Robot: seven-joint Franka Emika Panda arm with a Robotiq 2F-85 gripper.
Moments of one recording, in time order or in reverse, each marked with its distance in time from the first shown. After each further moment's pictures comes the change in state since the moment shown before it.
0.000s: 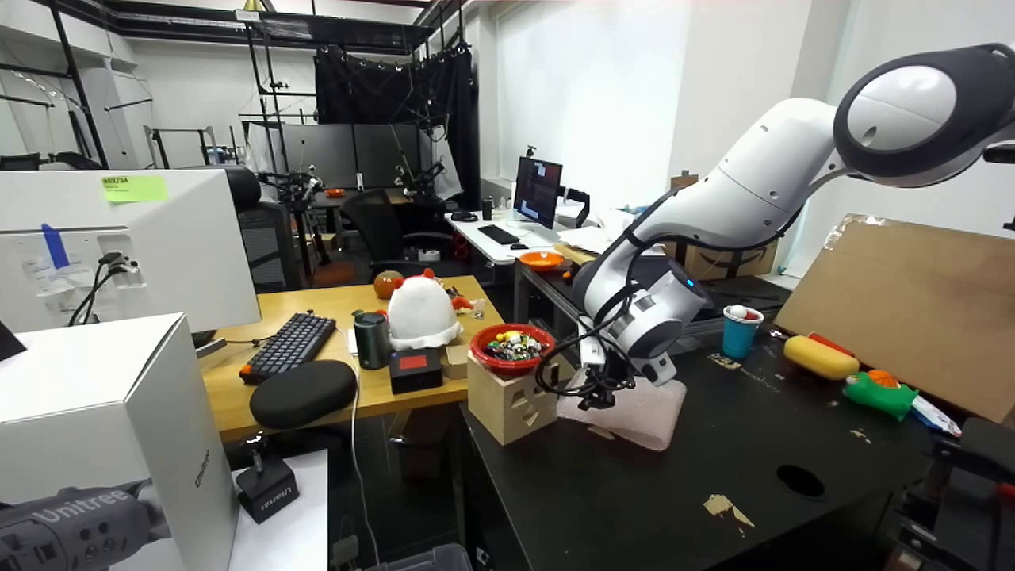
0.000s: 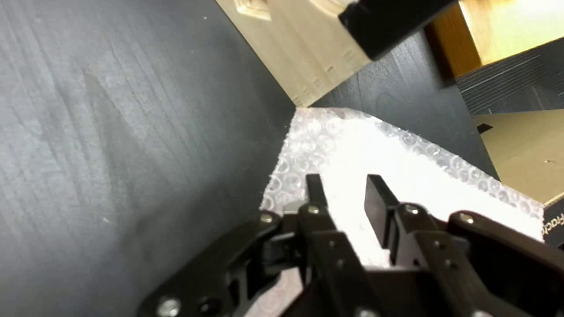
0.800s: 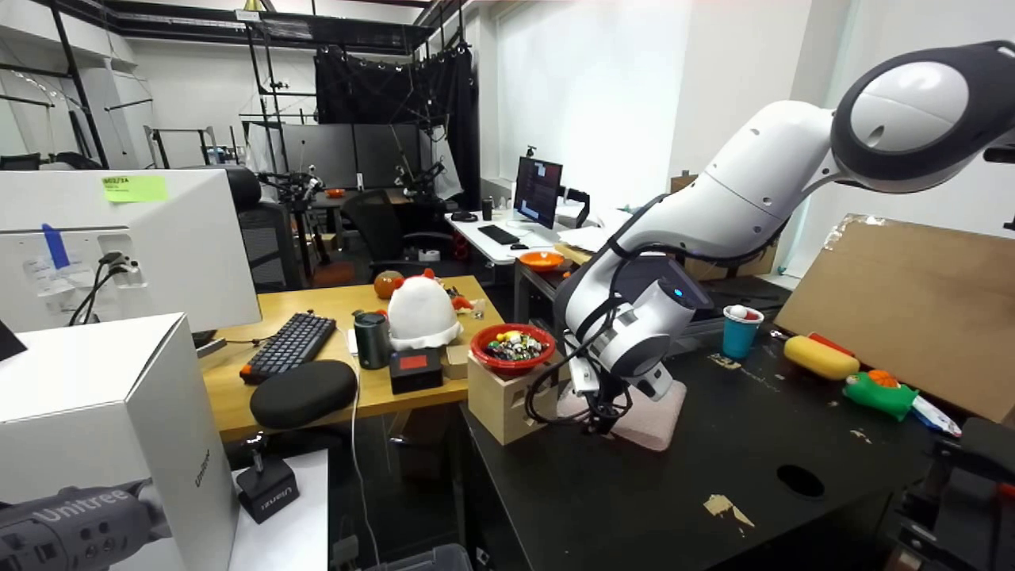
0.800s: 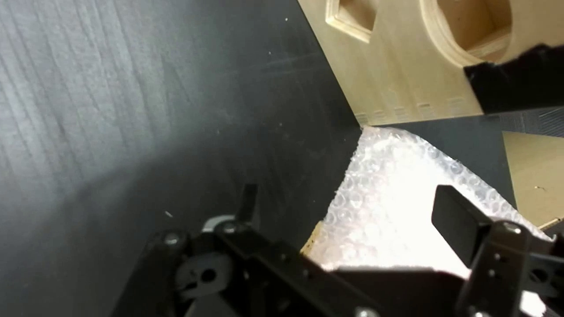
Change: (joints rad) arm 0.077 0.013 0.029 -0.003 0.076 0.145 -0.173
